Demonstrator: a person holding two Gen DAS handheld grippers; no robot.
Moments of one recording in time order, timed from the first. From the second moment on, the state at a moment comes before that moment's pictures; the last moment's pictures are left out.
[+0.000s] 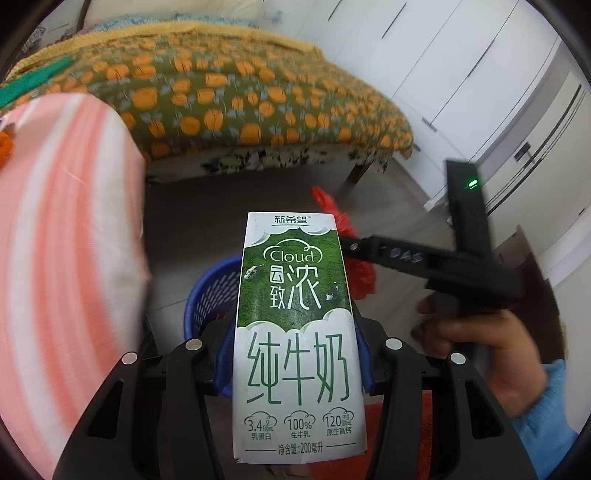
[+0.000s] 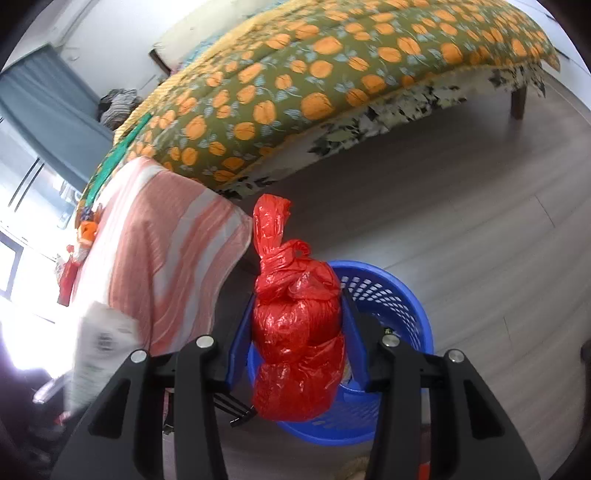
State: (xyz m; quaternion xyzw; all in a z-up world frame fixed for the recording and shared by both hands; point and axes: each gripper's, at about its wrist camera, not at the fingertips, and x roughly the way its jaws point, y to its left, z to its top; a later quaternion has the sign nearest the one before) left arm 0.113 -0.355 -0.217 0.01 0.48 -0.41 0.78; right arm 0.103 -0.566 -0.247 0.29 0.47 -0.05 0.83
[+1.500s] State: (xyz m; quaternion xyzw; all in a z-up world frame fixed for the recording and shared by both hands) left arm 0.208 -0.051 -0.145 0.01 0.40 -0.17 0.90; right arm 0.153 -0.247 -0.183 -0.04 0.37 0.17 0.91
